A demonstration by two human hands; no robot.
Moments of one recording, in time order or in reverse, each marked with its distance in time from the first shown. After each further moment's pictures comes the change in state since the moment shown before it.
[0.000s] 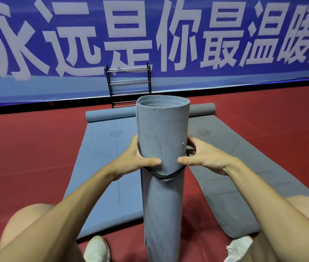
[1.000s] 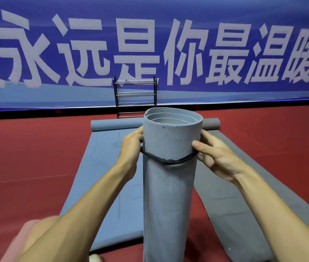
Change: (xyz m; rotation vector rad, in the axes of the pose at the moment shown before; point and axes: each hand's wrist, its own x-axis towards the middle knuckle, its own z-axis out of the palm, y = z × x) left_hand 0.015 0.065 -0.002 -0.323 0.511 0.069; right_hand 0.014 -0.040 -0.011 0.398 0.099 -0.221
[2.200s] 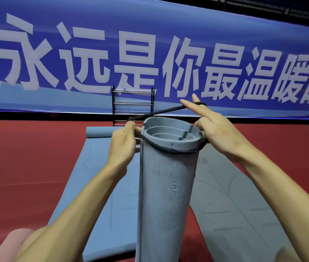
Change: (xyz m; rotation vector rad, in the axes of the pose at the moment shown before) left_hand 0.001 0.038 -0.015 0.048 0.172 0.118; right_hand 0.009 -0.108 0.041 -0.875 0.182 -0.179
